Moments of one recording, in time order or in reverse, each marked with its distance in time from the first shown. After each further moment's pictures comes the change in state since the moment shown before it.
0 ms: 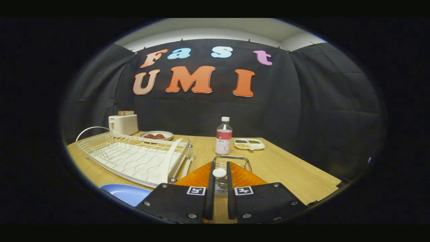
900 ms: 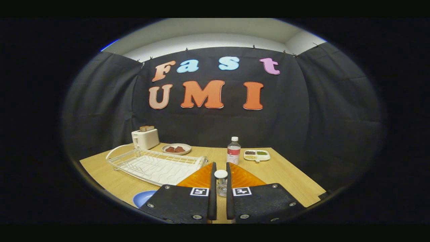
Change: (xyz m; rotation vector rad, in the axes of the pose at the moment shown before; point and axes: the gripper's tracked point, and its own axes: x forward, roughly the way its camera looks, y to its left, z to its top) arm -0.091 -0.002 0.094 0.027 -0.016 0.177
